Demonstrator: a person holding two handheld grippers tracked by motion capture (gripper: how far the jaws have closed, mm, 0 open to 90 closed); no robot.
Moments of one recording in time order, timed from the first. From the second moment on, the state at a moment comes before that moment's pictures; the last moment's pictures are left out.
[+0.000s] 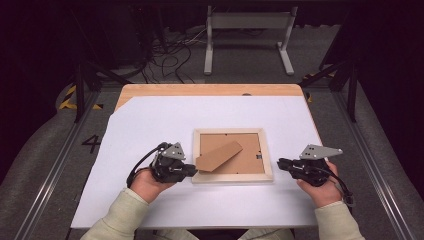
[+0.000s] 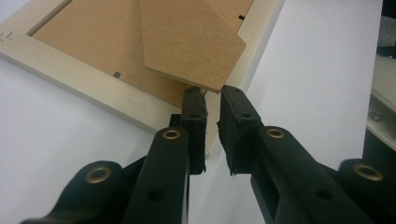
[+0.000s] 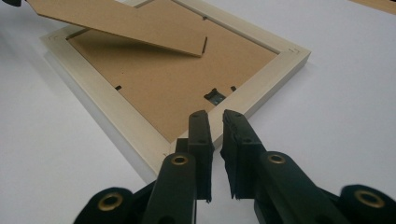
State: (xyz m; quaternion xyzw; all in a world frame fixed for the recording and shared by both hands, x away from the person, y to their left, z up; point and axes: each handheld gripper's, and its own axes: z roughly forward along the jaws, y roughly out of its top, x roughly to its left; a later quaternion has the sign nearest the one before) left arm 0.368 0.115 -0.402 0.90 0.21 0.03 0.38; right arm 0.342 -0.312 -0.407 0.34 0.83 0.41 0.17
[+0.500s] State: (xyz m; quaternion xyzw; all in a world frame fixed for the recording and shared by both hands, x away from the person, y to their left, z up) left arm 0.370 0.114 -0.390 0.89 0.21 0.03 0.41; right arm 0.342 -0.313 -0.408 0.34 0.83 0.41 0.17
